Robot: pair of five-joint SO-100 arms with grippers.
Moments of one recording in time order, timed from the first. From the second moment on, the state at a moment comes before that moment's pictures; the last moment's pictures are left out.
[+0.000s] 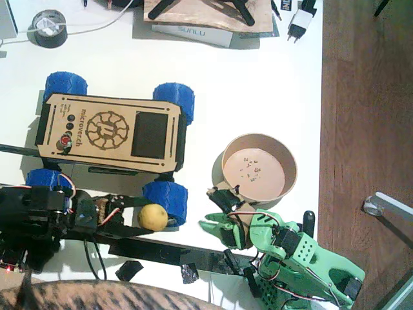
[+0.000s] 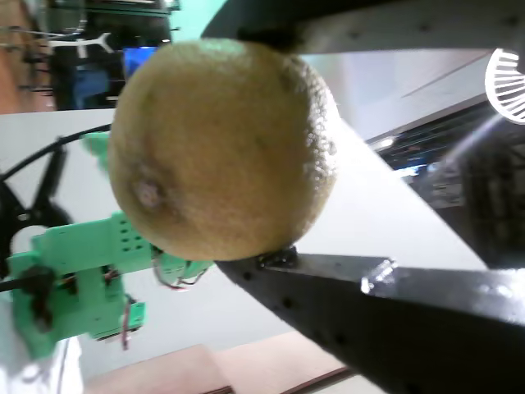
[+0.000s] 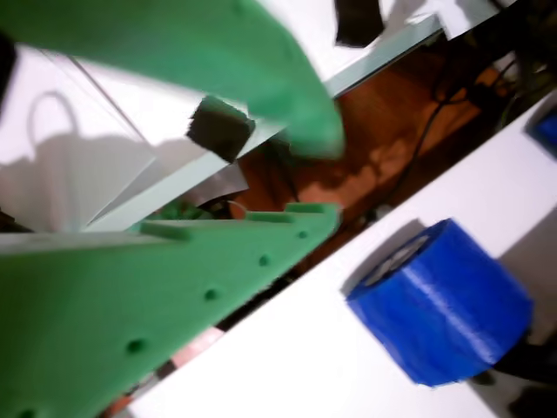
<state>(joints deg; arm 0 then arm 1) 78.8 153.2 157.0 17.1 -90.0 -58.0 182.2 161.1 56.2 -62.6</state>
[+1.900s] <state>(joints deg) 78.8 148.4 157.2 12.6 -90.0 -61.5 140.2 136.4 36.7 -45.0</state>
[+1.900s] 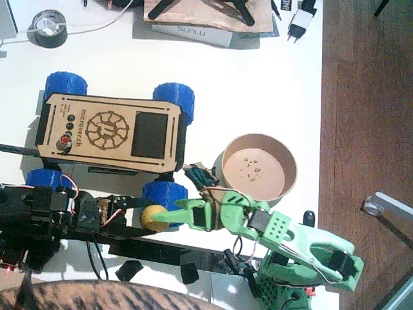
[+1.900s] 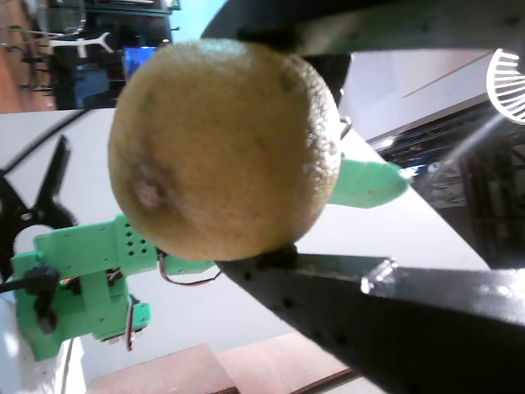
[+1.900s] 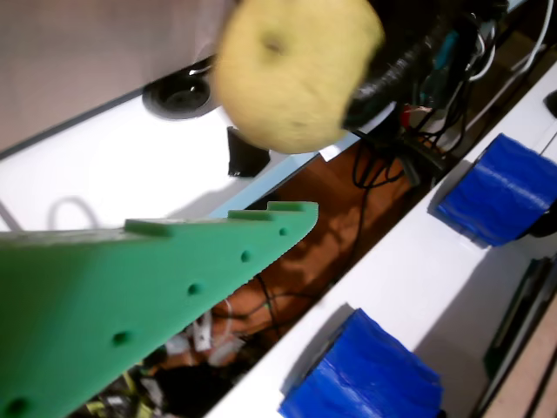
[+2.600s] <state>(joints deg) 79.4 146.6 157.2 11.9 -90.0 -67.1 130.7 133.7 32.4 -40.3</state>
